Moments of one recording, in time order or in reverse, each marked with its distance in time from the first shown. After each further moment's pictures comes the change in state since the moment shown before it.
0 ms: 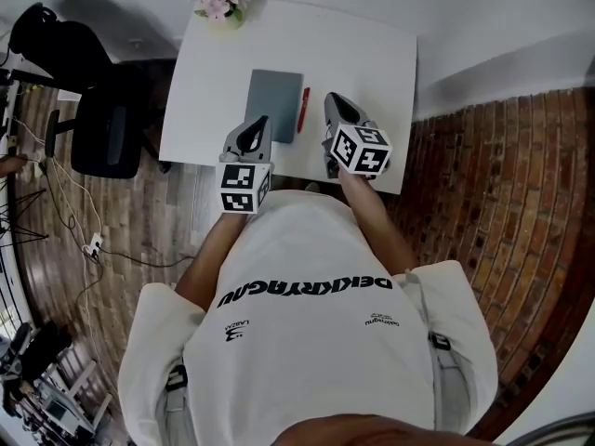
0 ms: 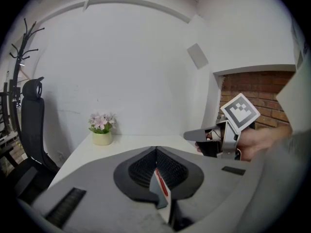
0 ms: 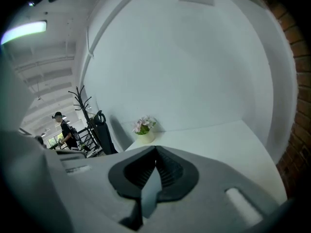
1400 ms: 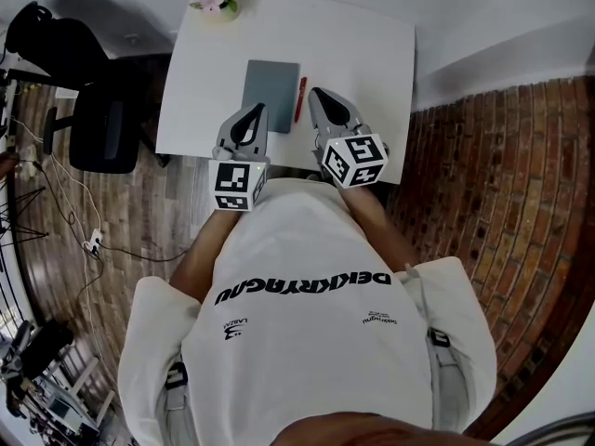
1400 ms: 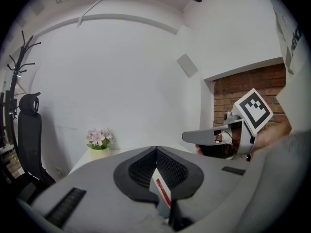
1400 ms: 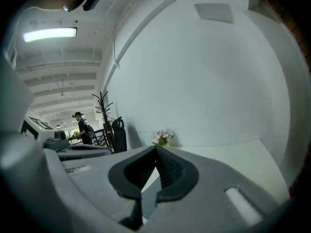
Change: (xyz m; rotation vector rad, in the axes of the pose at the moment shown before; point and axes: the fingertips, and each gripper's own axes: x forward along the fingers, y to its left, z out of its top) left arm -0.014 -0.016 0.024 0.100 -0.140 -0.018; right arm -0.038 0.057 0.019 -0.152 -0.162 0.180
